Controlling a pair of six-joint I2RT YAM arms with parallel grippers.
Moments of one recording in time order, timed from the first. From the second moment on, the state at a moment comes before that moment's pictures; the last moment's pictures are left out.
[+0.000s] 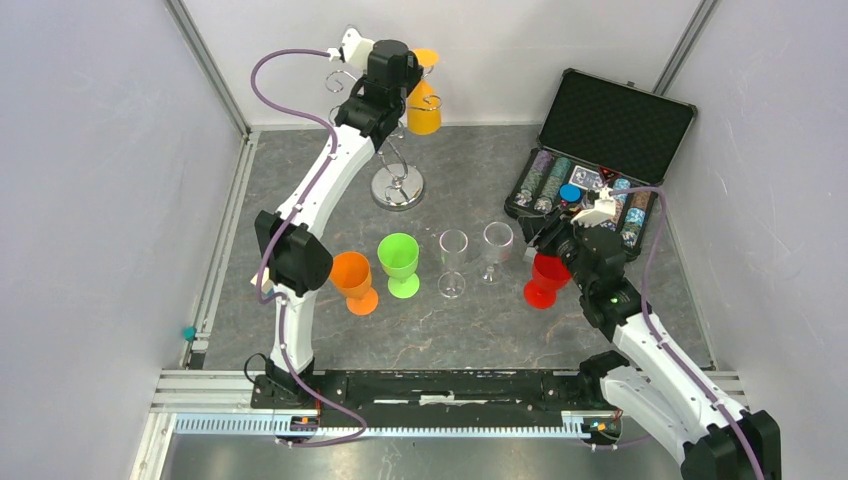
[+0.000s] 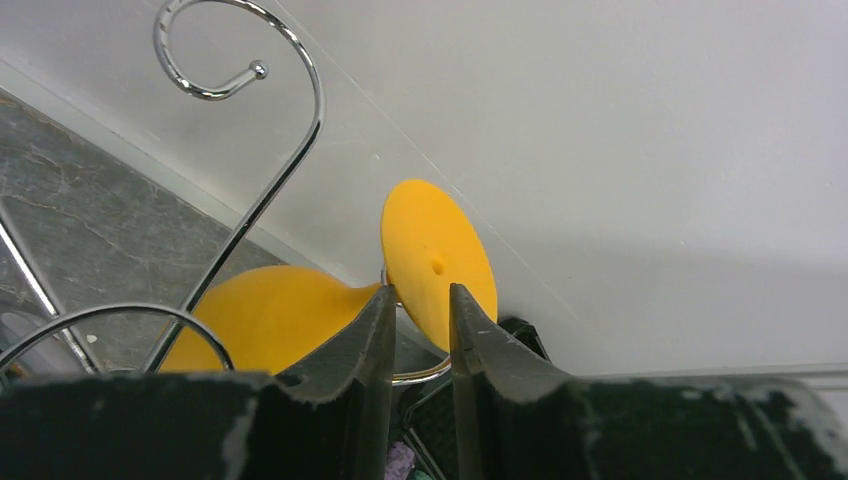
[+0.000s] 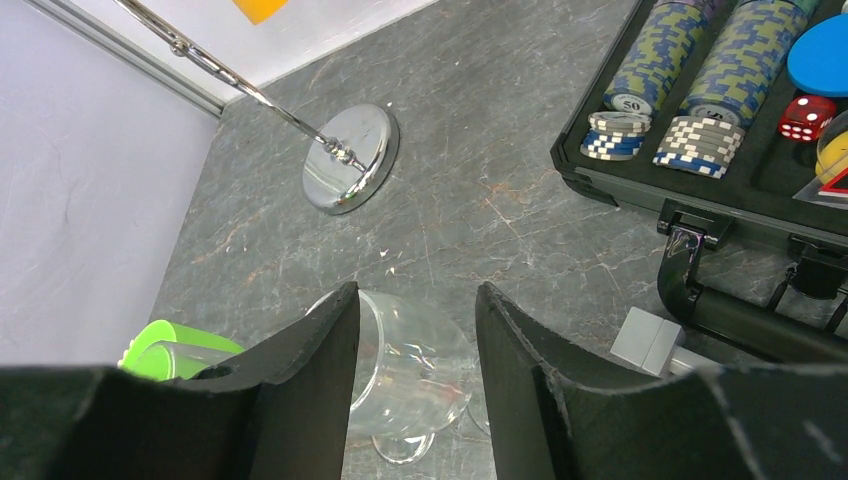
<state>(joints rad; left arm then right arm) -0.49 2.11 2.28 -0.36 -0.50 -1.02 0.36 0.79 0.49 0.13 0.06 0.62</state>
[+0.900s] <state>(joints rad) -0.46 2.11 2.22 -0.24 -0.36 -1.17 0.36 0.75 0.47 0.12 0.07 0.62</state>
